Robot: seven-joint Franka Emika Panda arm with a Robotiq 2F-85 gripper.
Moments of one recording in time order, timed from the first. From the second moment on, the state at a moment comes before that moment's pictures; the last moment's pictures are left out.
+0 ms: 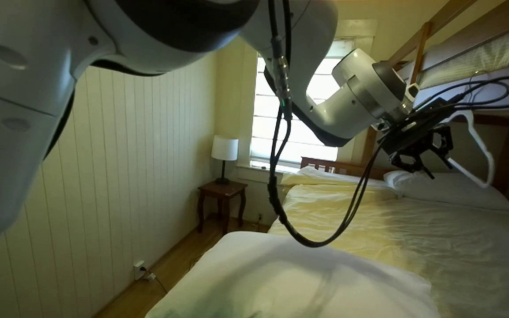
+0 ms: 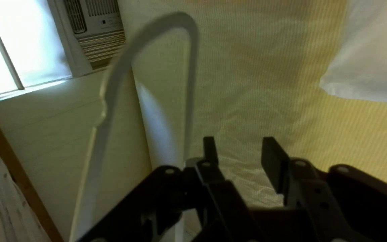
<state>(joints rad) -0.31 0.39 -0.25 -1.48 -0.77 2.45 -0.13</state>
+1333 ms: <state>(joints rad) -0.19 0.32 -0.30 -1.40 -1.00 2.66 0.21</state>
